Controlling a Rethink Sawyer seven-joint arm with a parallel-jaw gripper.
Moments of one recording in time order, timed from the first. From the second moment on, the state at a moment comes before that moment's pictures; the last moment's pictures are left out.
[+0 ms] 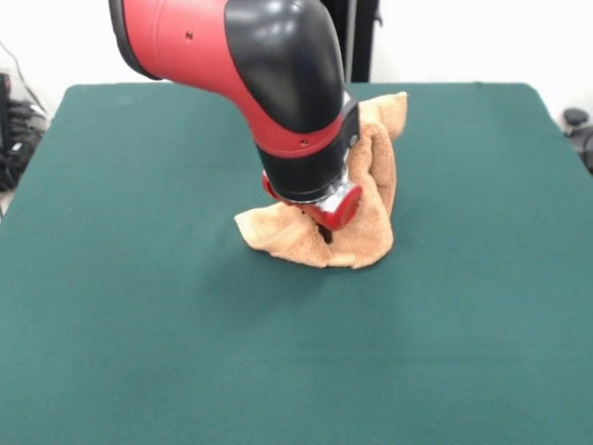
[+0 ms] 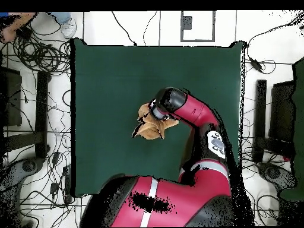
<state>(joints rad) -0.17 -0.24 -0.12 1.32 0.31 0.77 1.99</state>
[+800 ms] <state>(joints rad) -0.17 -0.26 -0.12 1.36 0.34 0.69 1.99</state>
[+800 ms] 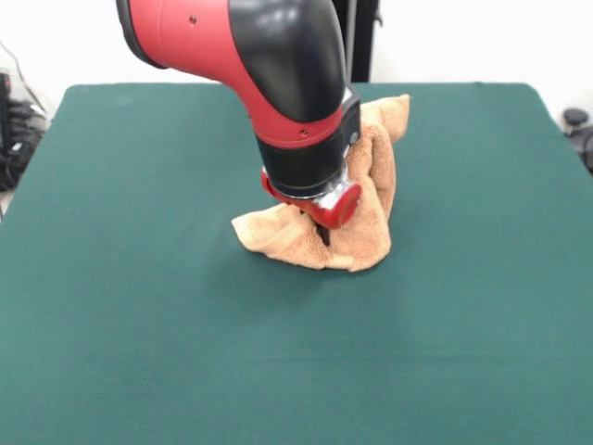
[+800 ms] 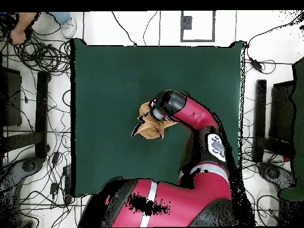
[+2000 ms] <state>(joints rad) -0.18 -0.16 -0.13 1.07 0.29 0.96 1.99</state>
